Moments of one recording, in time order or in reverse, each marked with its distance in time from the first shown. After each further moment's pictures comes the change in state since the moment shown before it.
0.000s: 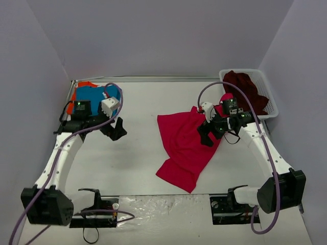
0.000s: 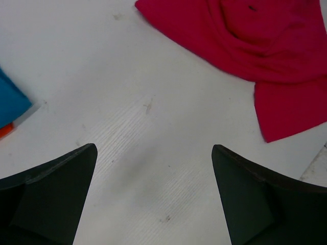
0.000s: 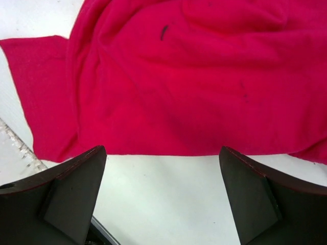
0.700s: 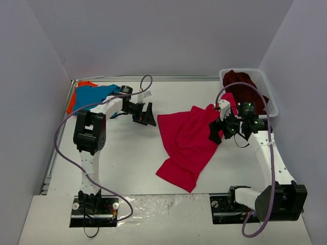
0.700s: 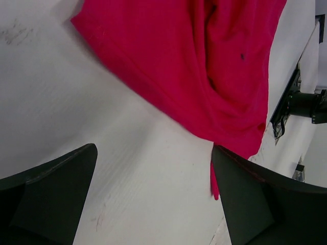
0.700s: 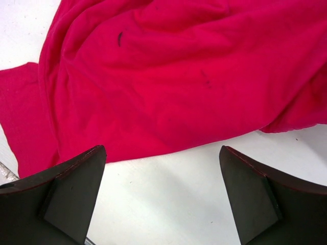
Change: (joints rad) left arm -0.235 1.000 0.616 -0.063 0.221 -0.319; right arm -0.207 -0.125 -0.141 0.136 -0.076 0.035
